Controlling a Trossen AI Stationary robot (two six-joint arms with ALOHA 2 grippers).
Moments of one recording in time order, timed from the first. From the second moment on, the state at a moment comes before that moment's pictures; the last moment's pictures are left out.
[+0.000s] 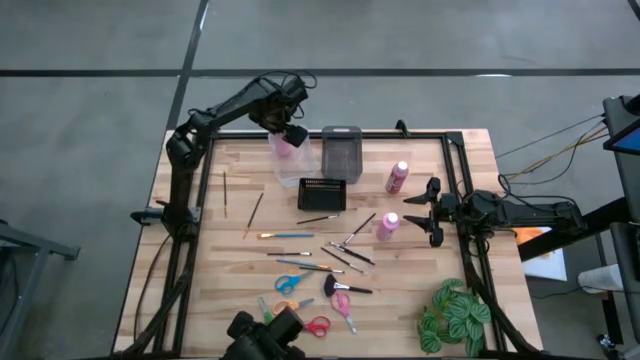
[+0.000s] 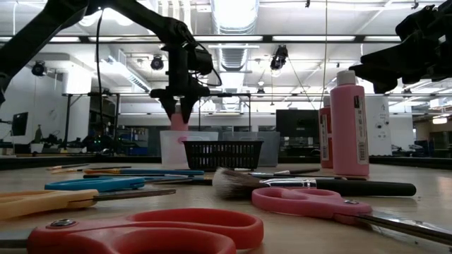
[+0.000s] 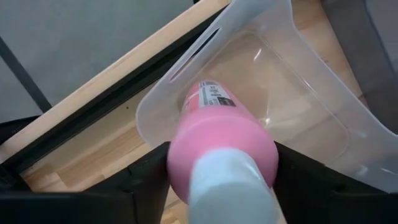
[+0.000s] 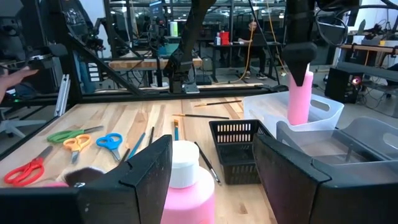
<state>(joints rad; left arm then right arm) 0.73 2.06 1.89 -1.26 -0.13 -0.27 0.02 0.04 0.01 0.03 0.10 0.05</state>
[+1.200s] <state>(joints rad) 0.73 1.74 1.89 -1.25 -0.13 -0.20 0.02 0.04 0.01 0.03 0.10 0.05</state>
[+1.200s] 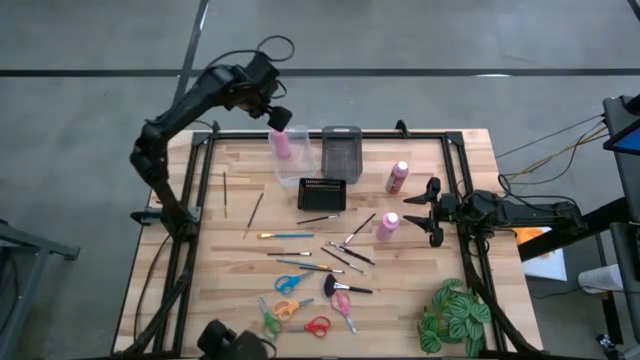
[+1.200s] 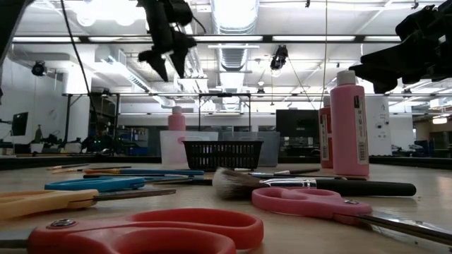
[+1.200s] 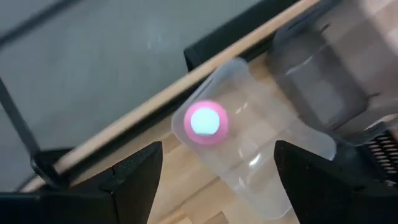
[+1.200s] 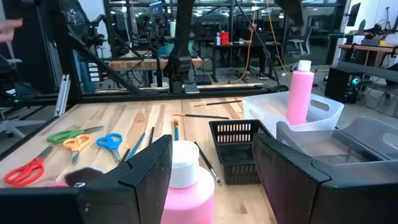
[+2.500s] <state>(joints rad) 0.56 0.46 0.76 -0.39 0.08 -0.09 0.02 0.04 0.01 0.03 0.10 0.05</state>
